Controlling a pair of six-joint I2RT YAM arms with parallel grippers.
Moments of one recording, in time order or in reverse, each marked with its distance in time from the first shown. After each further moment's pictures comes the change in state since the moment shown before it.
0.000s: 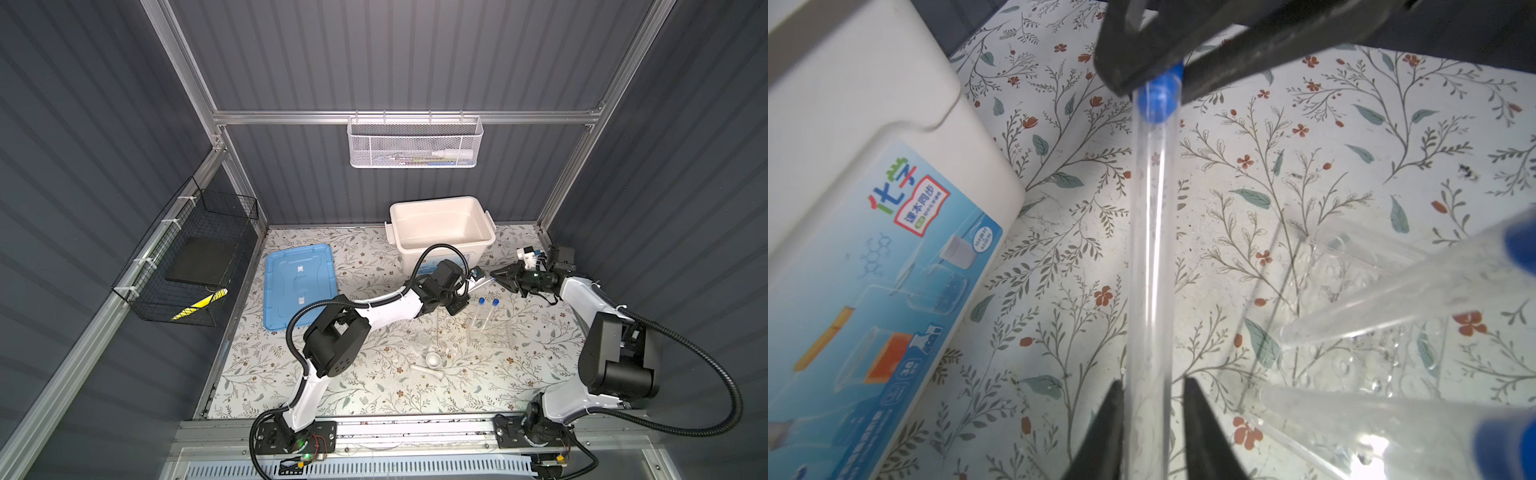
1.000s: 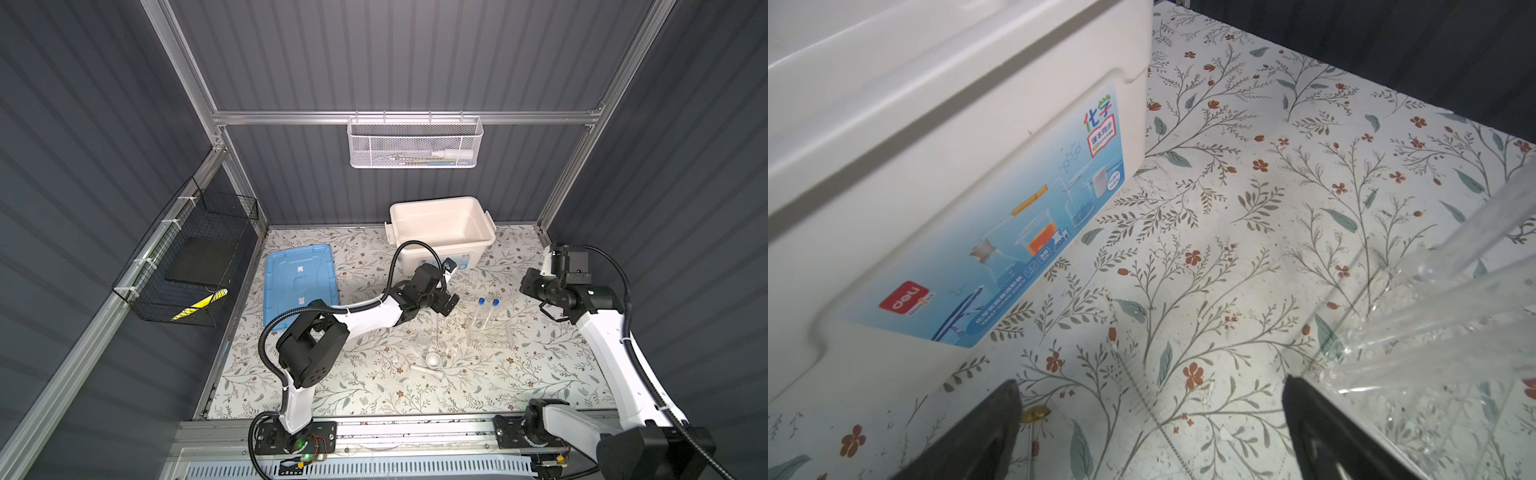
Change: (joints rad) left arm 0.037 -0.192 -0.287 0.181 -0.171 -0.196; right arm 0.243 -0.492 0.034 -0.386 0.934 -0.157
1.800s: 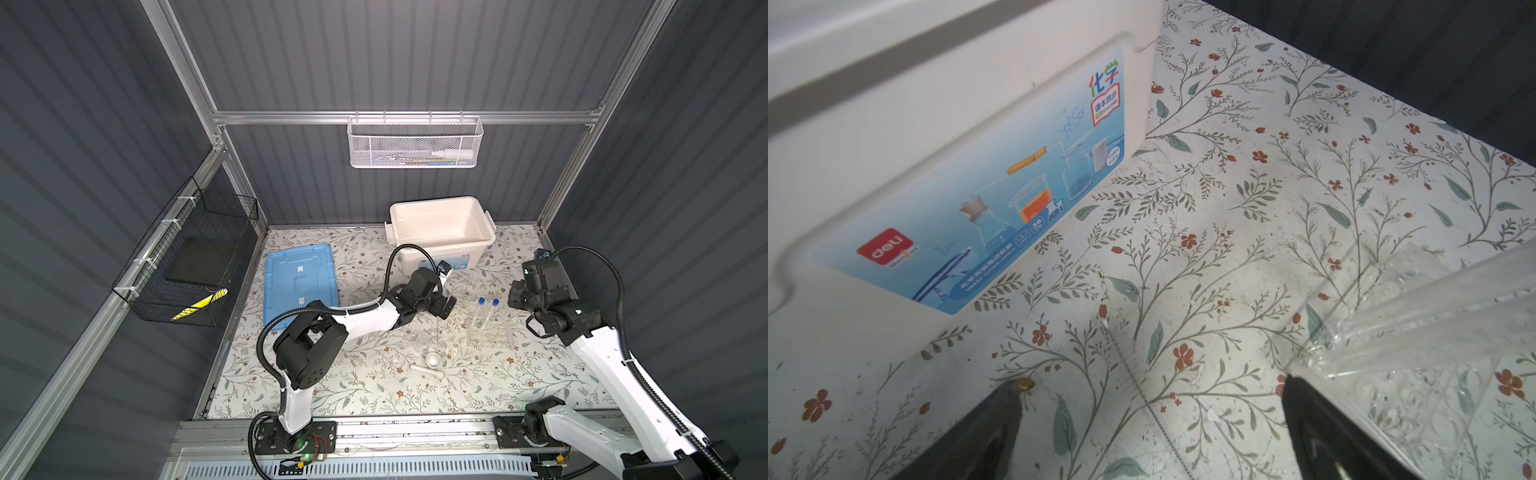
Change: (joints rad) left arm 0.000 -0.019 -0.066 0.034 0.024 -0.078; right arm 0.280 -0.083 -0.067 -0.028 0.351 0.043
